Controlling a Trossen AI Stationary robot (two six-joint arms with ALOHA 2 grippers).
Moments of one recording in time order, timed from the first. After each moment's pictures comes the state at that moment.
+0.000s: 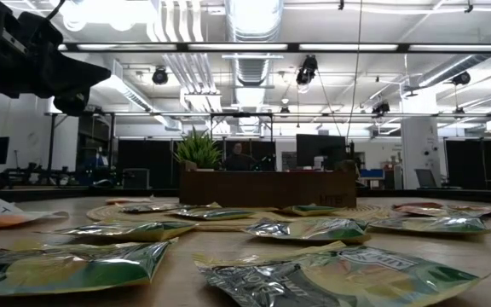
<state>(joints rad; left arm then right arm) 0.04 0.01 0.01 0.02 -0.02 -0.13 0.01 0.31 0.72 0.81 0.21 0.10</state>
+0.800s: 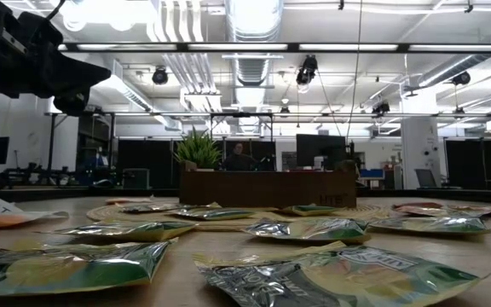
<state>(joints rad) 0.04 0.01 0.01 0.02 -0.02 -0.13 0.01 0.64 1.26 -0.03 0.21 -0.02</state>
